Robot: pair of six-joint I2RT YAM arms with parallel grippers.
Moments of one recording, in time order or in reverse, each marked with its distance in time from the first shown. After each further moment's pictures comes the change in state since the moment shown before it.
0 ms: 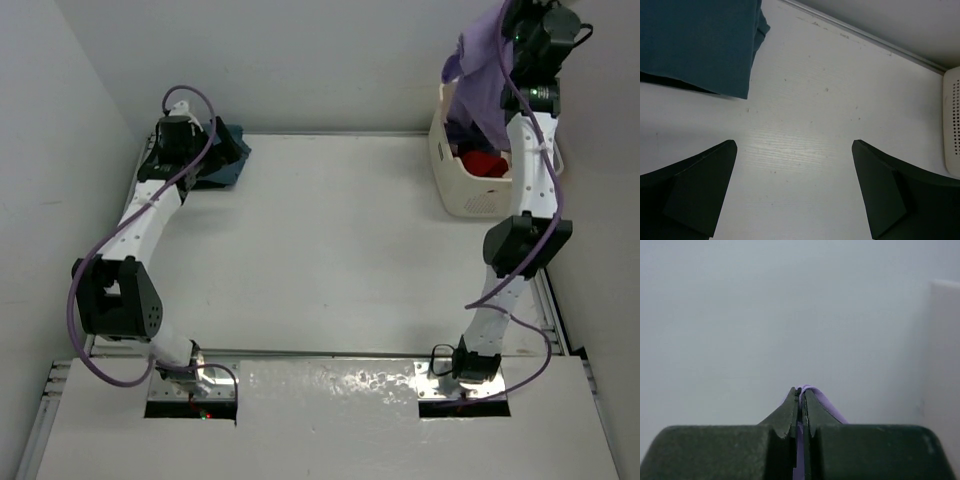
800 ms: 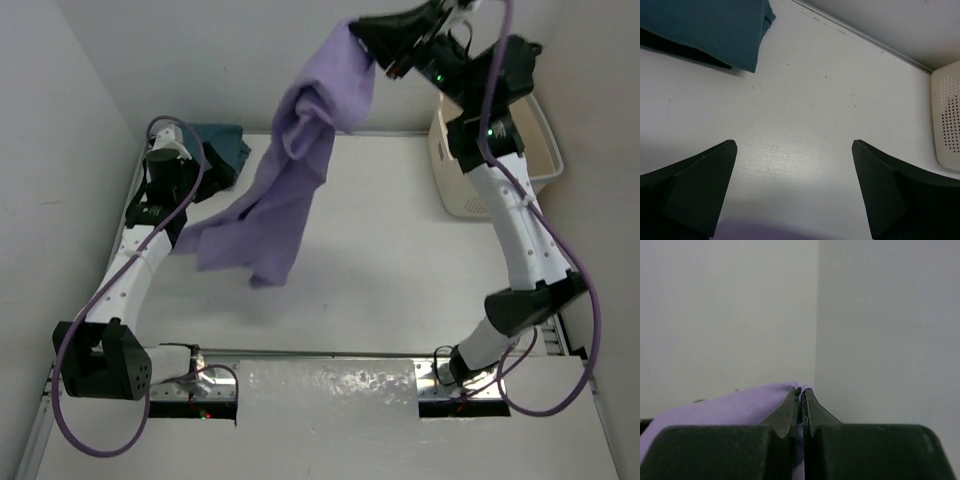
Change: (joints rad) left arm 0.000 -0.331 -0.312 0.071 -0.025 -0.039; right arm 0.480 -0.410 -0.222 0.168 -0.711 0.176
